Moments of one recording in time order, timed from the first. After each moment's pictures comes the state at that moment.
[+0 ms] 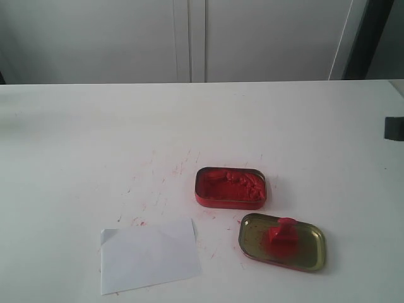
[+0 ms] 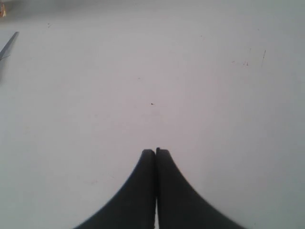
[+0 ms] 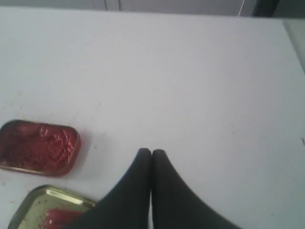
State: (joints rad) left arm 0.08 0.00 0.02 -0.06 0.52 0.13; right arm 0.12 0.87 -0.69 -0.02 0.50 0.07
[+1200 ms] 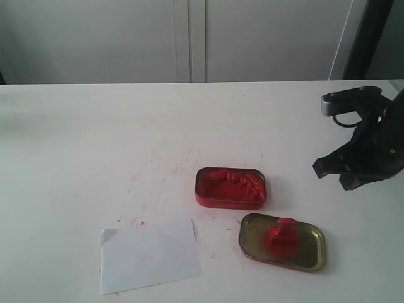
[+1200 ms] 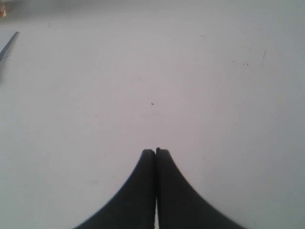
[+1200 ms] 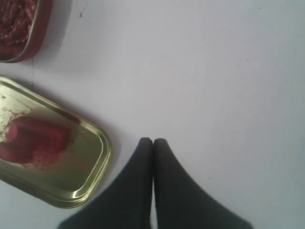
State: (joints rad) left arm 0.08 0.00 0.02 -0.06 0.52 0.13; right arm 0.12 1.57 -0.98 0.09 0.78 -0.21
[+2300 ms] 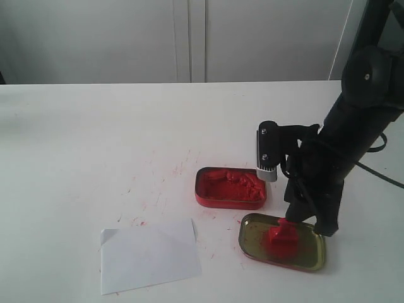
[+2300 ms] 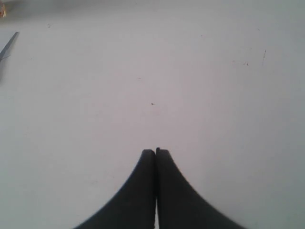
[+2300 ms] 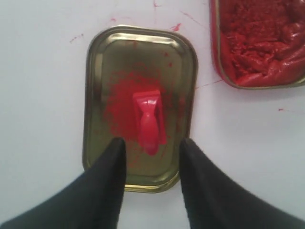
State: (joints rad) left arm 0.08 0.00 0.02 -0.06 0.52 0.13; right arm 0.32 1.66 -1.04 0.25 0.92 -1.27
